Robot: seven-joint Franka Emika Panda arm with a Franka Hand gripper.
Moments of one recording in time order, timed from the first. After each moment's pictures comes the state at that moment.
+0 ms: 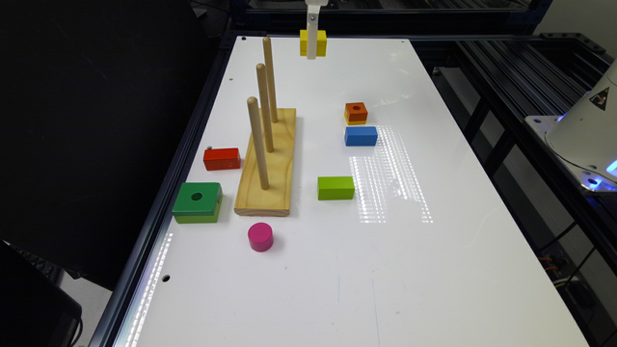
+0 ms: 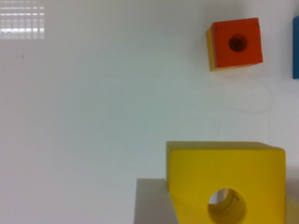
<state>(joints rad) -0.64 0.20 0.38 -2.16 -0.09 2.37 0.57</state>
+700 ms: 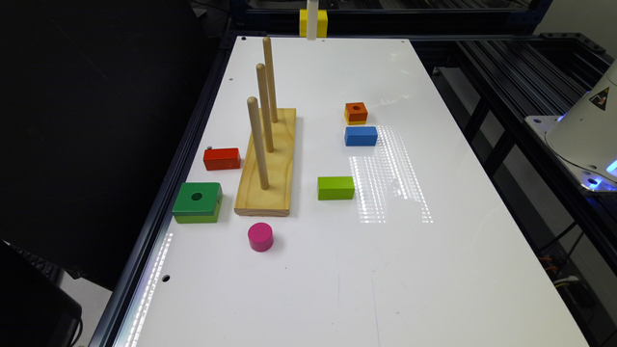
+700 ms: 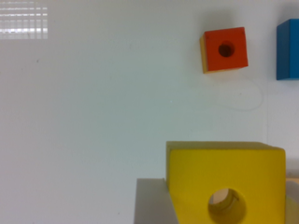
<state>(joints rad) -0.64 0.12 0.38 -2.14 -0.05 2.29 0.54</state>
